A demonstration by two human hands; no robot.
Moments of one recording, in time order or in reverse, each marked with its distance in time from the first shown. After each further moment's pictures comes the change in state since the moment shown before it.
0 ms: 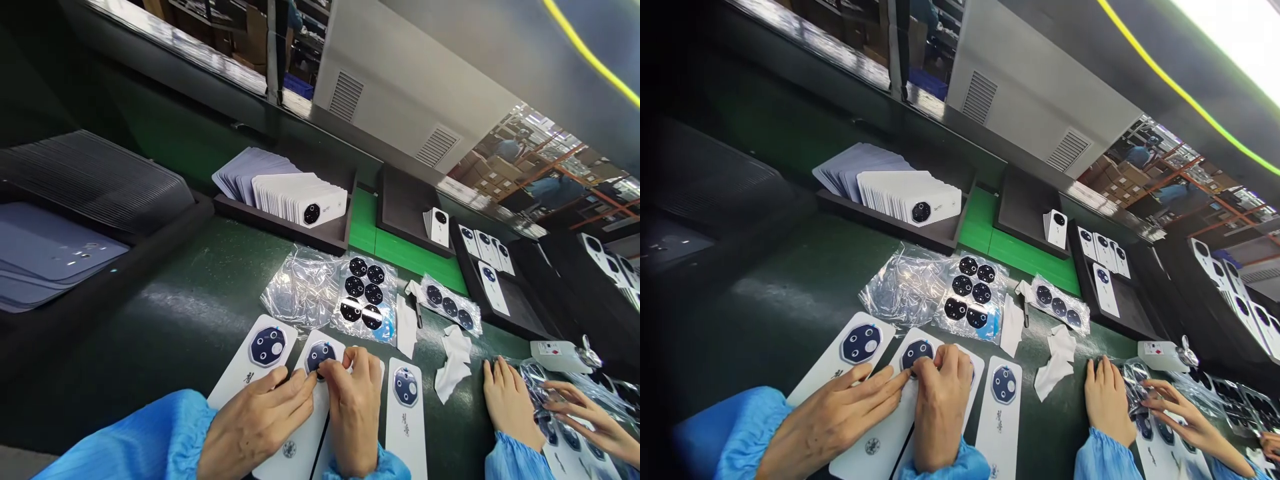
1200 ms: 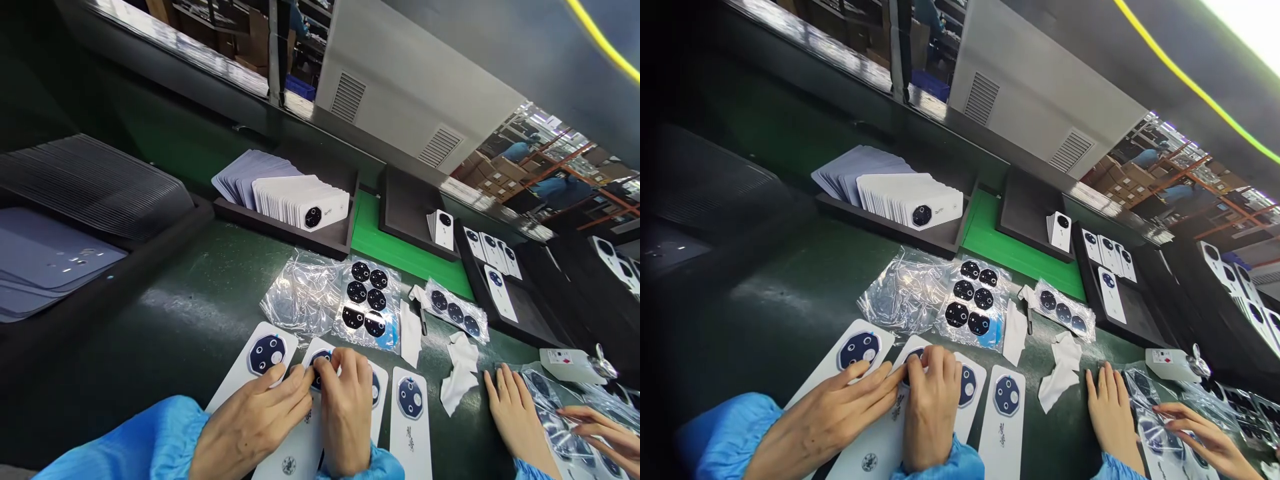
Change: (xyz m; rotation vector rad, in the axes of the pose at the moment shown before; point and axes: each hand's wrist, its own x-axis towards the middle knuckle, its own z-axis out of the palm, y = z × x) left_hand 0.007 -0.010 -0.003 0.067 0.001 -0.022; right_hand 0.040 0.058 -0.087 0.030 0.105 -0.067
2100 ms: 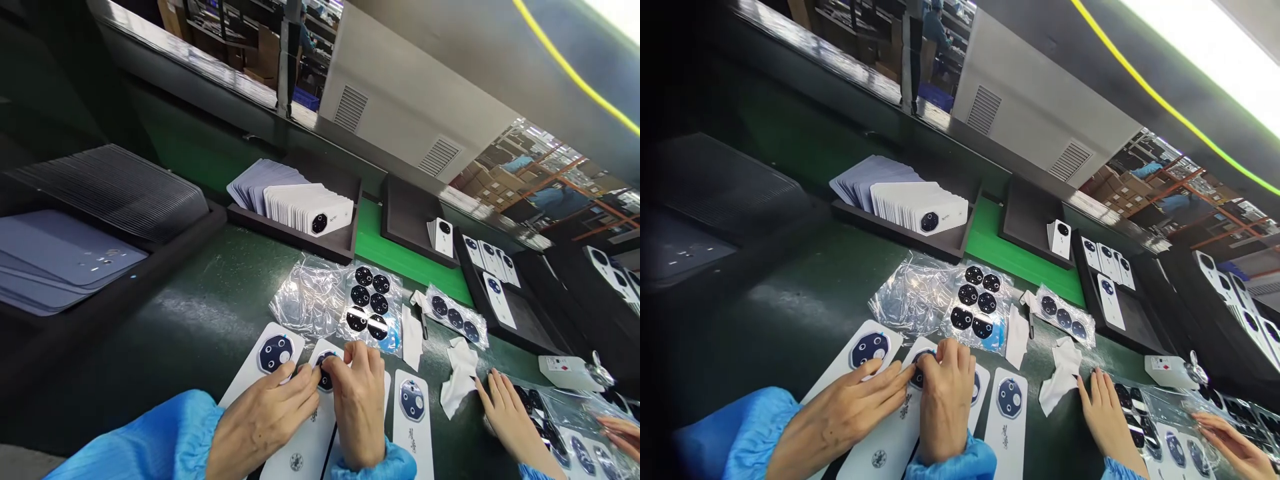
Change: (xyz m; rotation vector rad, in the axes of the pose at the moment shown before) left_hand -0.003 0.001 0.003 0.016 -0.014 0.009; right_hand -0.040 -0.049 0.096 -0.067 -0.136 -0.015
